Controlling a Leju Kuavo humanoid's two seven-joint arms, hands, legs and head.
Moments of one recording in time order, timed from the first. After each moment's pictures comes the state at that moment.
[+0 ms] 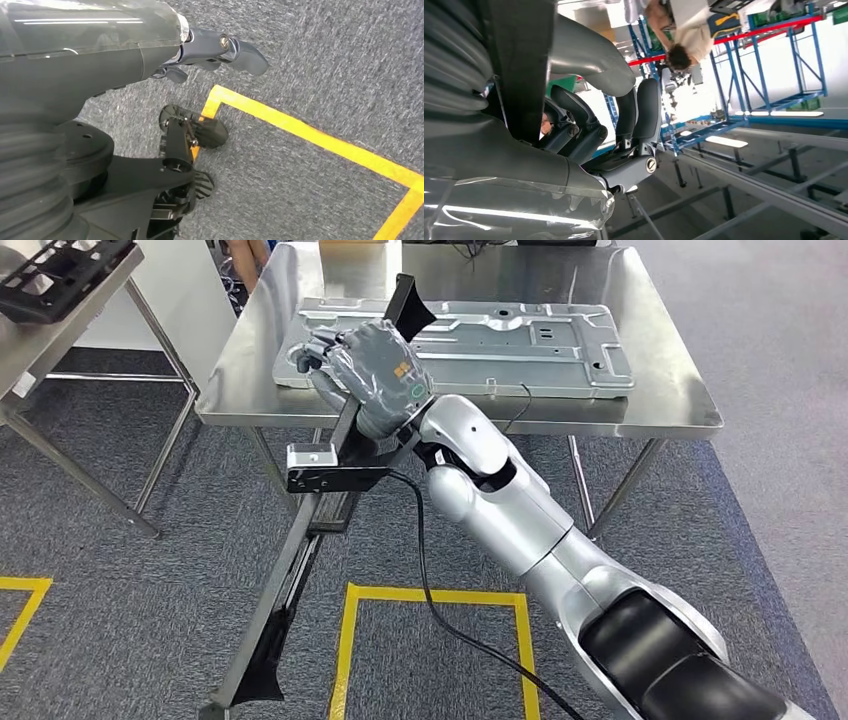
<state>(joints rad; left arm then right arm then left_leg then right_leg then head) -0.19 -0.17 0.88 -0.21 -0.52 0.13 -0.29 -0.98 0.13 0.69 -1.14 1.01 -0.27 -0.19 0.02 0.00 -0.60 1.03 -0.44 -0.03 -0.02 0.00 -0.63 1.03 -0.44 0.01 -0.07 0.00</state>
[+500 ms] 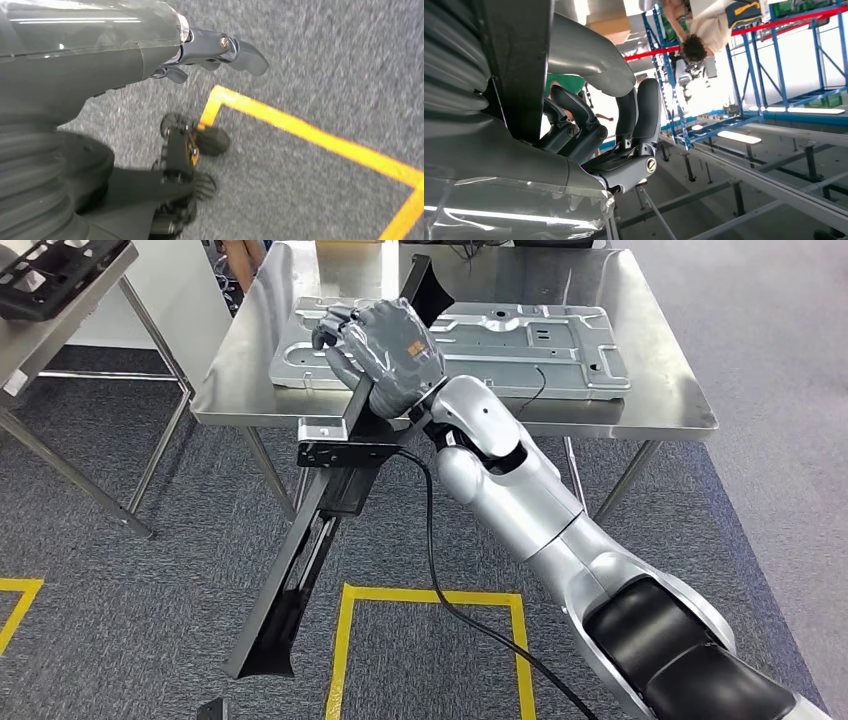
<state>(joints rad) -0.20 -0.16 0.87 -0.21 -0.53 0.13 -0.27 -1.03 0.12 0.65 -1.10 1.03 -0.28 -0.17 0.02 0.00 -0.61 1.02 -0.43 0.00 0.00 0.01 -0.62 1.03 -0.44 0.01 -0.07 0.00</state>
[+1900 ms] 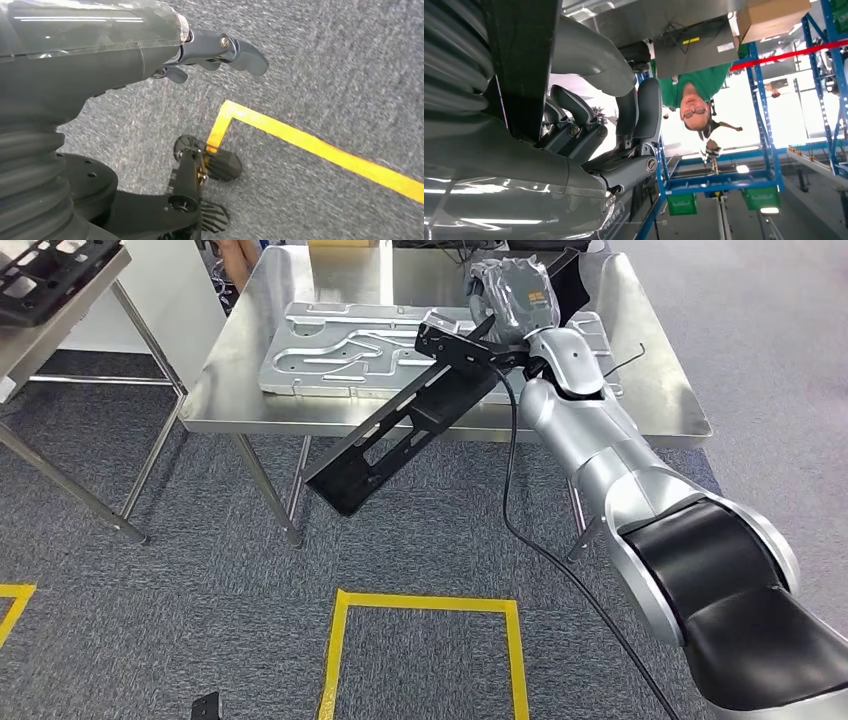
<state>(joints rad) -0.23 -0.13 0.85 -0.20 -0.56 0.22 -0.16 -1.31 0.04 0.49 -0.42 1.06 -0.44 -0.14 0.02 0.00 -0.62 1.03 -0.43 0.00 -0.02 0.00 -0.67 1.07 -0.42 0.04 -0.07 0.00</state>
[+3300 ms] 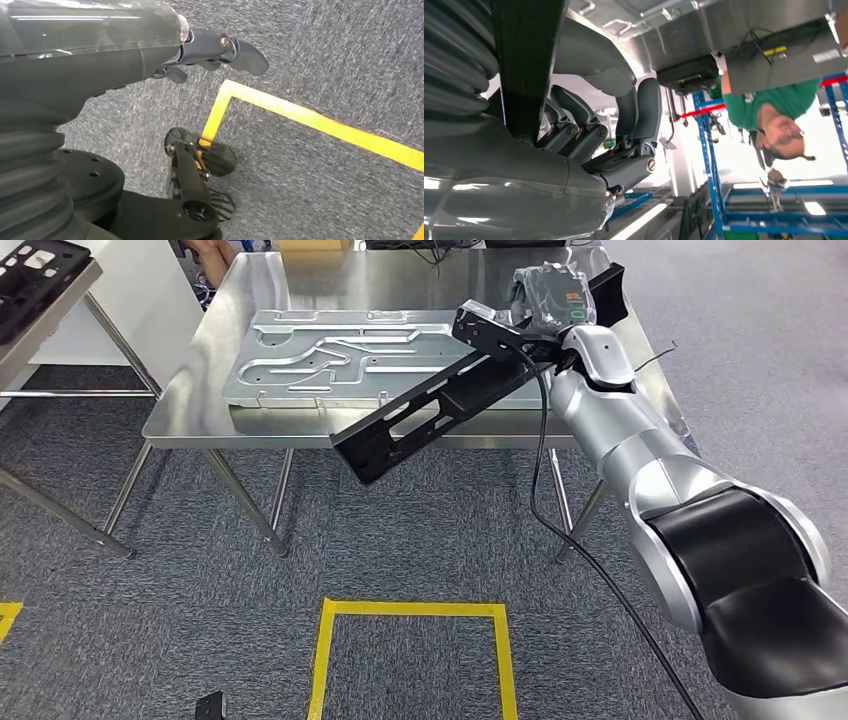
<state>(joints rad) -0.24 -0.12 0.86 -0.19 -0.57 0.21 -0.15 -1.35 -0.01 0.47 -0.33 1.07 -0.36 -0.07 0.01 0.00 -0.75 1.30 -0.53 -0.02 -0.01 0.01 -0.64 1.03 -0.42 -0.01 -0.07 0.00</state>
